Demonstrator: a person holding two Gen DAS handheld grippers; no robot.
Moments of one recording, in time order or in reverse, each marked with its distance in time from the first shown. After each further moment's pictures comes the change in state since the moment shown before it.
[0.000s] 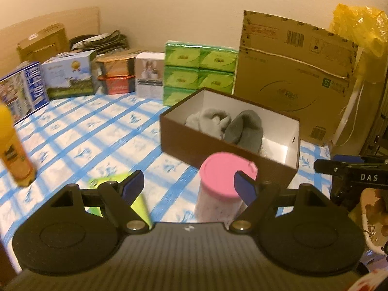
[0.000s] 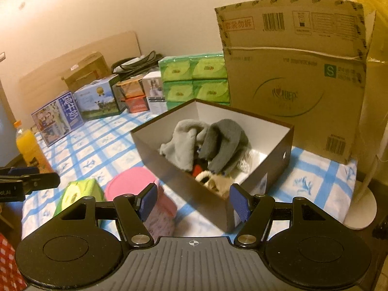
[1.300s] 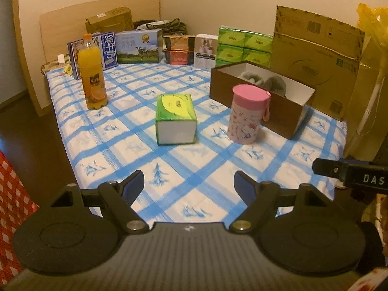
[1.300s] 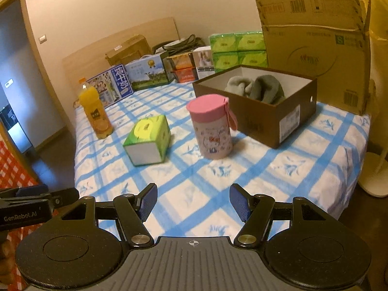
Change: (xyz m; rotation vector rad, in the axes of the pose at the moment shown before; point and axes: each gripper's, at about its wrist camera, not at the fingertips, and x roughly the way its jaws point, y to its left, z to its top) left arm -0.169 -0.037 -0.162 -0.137 0.026 0.239; right arm -0.126 0.069 -0.137 -0.033 0.067 0.161
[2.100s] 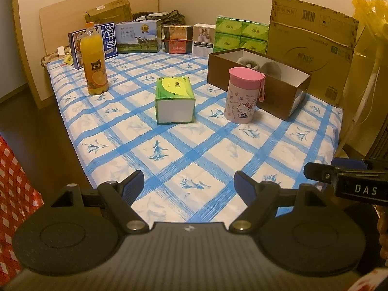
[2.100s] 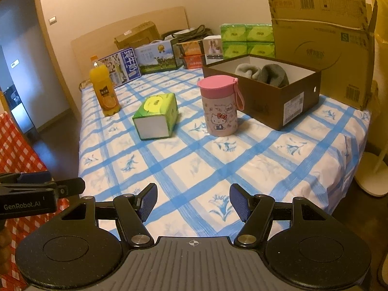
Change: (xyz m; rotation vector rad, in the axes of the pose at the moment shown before) left arm -0.019 -0.002 -0.033 0.004 0.034 0.000; right arm -0.015 0.018 -0.040 -0.065 0.044 -0.001
